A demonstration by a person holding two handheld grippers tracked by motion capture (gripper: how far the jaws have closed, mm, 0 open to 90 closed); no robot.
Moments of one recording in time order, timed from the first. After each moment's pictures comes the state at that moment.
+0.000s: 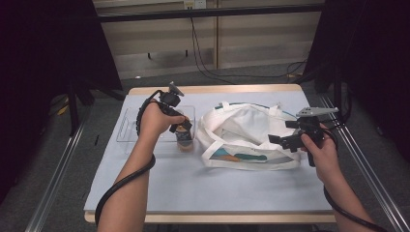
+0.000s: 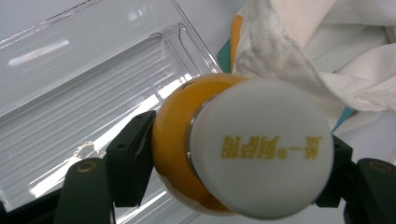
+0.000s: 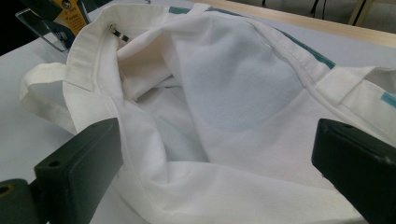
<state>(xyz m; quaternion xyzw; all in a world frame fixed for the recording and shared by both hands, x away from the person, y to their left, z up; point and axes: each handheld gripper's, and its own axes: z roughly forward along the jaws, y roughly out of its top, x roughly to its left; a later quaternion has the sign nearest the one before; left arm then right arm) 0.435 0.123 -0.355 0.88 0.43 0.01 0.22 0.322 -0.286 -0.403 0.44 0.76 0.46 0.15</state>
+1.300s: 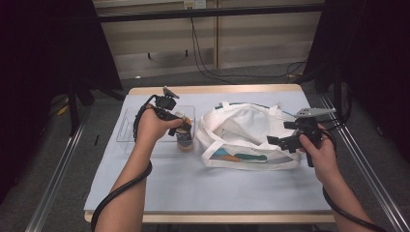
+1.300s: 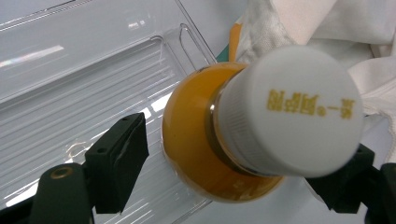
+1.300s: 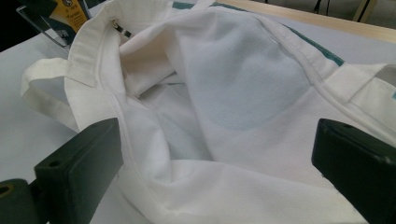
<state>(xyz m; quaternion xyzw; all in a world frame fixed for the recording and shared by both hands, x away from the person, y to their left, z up) 0.425 0.136 -0.362 0.86 0.44 0.02 0.26 0.322 -0.282 -0.405 0.44 0.77 0.45 0.14</state>
